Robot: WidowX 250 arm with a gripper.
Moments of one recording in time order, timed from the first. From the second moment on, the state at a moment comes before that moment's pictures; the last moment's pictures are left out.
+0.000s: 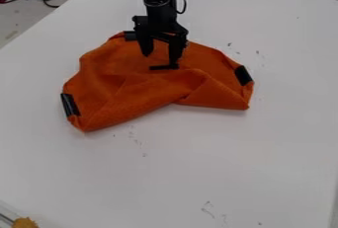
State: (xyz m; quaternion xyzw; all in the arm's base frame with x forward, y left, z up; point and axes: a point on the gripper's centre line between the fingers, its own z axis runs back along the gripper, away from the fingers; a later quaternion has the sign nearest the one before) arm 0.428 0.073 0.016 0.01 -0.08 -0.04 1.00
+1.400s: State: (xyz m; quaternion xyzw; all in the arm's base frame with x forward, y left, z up) arm 0.388 0.052 0.011 -0.05 -0.02 -0.02 1.00
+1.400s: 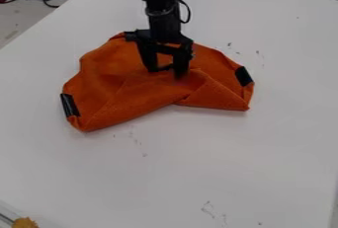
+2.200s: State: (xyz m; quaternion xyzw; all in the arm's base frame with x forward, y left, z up) arm 0.391 0.055 0.012 -0.04 -0.02 -0.02 1.00
